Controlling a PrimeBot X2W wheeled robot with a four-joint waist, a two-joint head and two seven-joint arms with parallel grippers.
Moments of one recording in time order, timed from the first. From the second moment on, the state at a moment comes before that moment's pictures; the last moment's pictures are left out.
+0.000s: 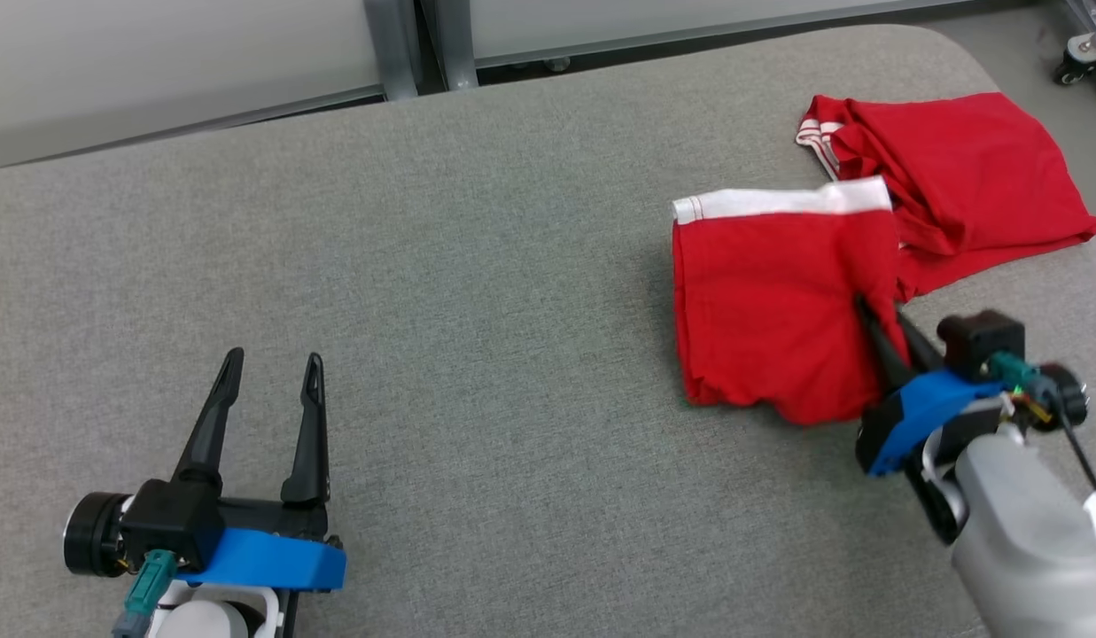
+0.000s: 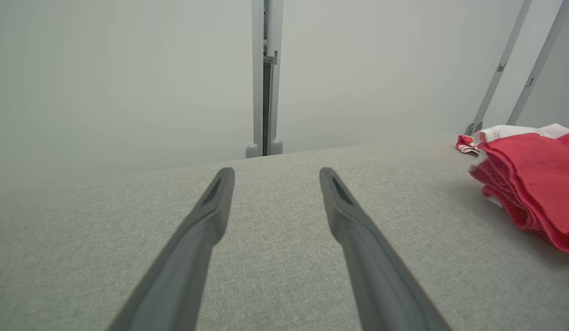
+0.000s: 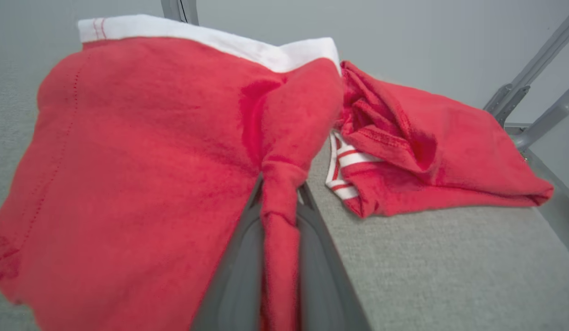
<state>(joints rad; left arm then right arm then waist) -0.18 0.05 -0.03 0.13 -0.06 -0.07 -0.26 -0.59 -0.28 0.24 0.84 0.21 0.13 -0.26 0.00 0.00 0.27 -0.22</state>
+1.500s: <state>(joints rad) -0.35 0.10 -0.08 0.01 -0.01 -0.07 -0.26 -1.11 -0.81 0.40 1.01 0.30 0.13 -0.10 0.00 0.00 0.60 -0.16</state>
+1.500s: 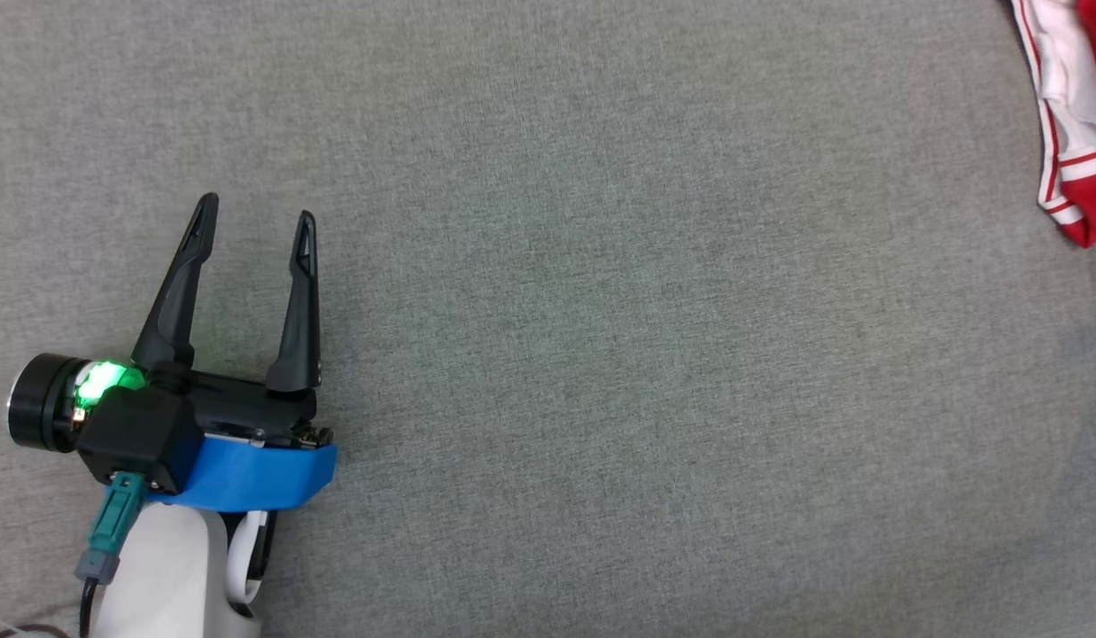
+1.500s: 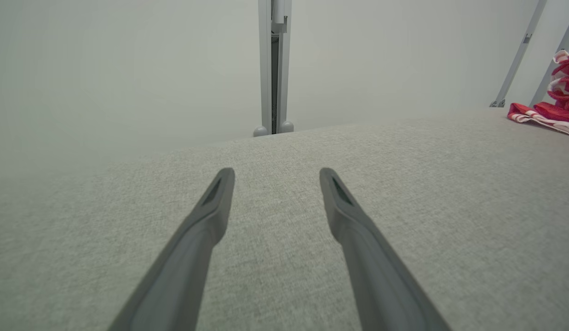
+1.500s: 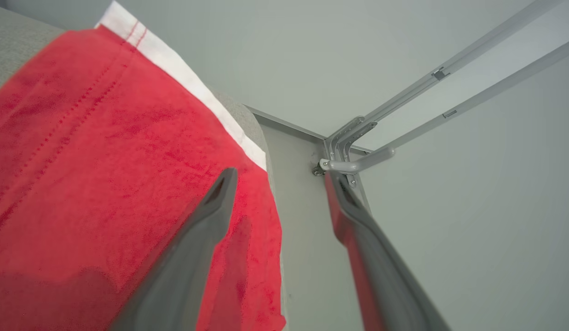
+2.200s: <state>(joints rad) -0.18 0.07 -0.02 0.08 -0.08 -0.05 -0.26 -0.81 -0.45 0.28 0.63 0.17 0.13 -0.26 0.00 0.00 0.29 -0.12</state>
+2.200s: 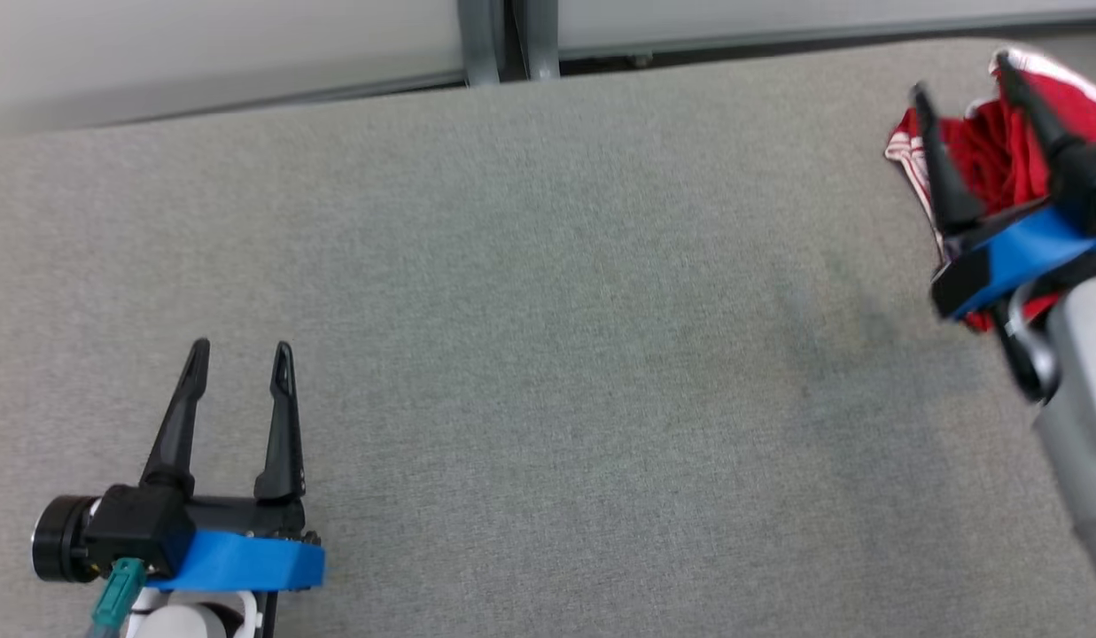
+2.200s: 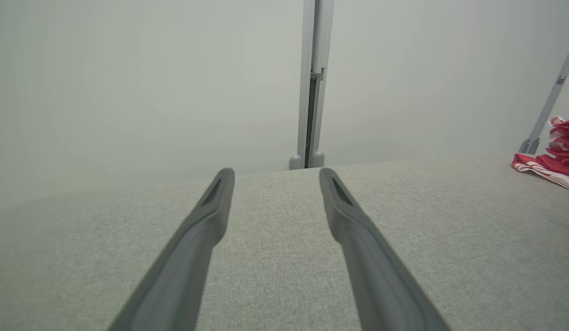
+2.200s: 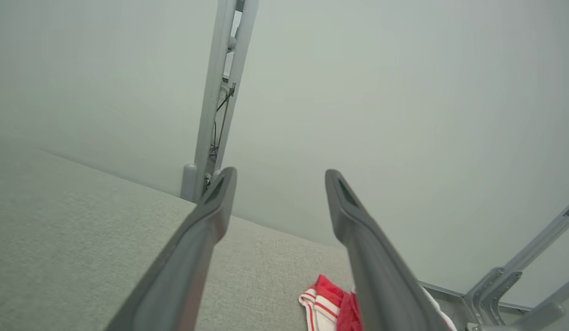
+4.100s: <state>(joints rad) 0.01 0.05 0.00 0.18 -0.16 -0.05 -0.26 -0.06 -0.07 0.01 0.26 0.15 0.13 -0.26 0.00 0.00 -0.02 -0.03</state>
